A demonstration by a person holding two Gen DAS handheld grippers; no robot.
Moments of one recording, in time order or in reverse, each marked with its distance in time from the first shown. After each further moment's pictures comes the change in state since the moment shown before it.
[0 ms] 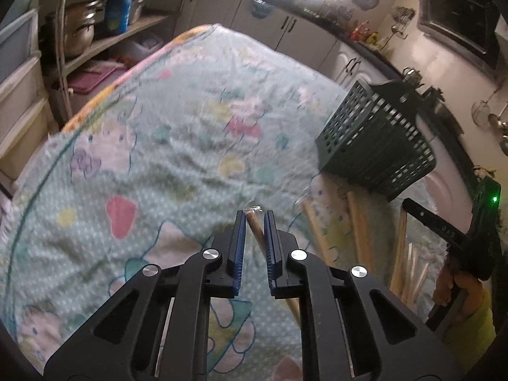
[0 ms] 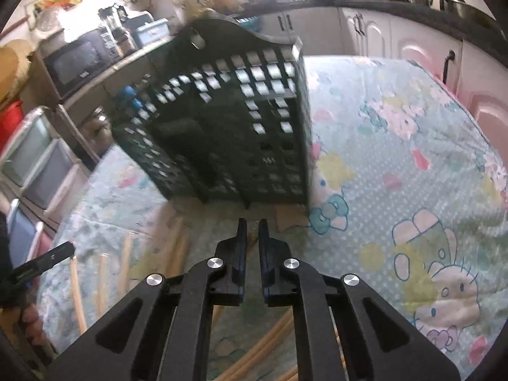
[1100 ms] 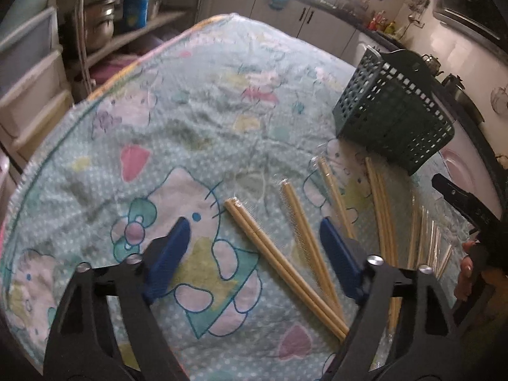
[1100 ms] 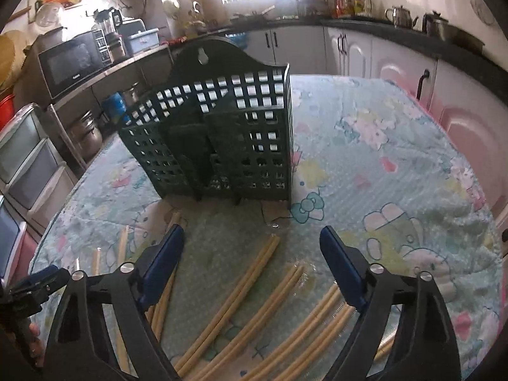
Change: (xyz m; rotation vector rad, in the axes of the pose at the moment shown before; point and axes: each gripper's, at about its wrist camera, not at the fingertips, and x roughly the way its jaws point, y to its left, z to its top) left arm 0.004 -0.006 -0.045 -0.014 0.044 0.122; right arm -0.008 0.010 -0.018 -0.001 -0.029 -0.140
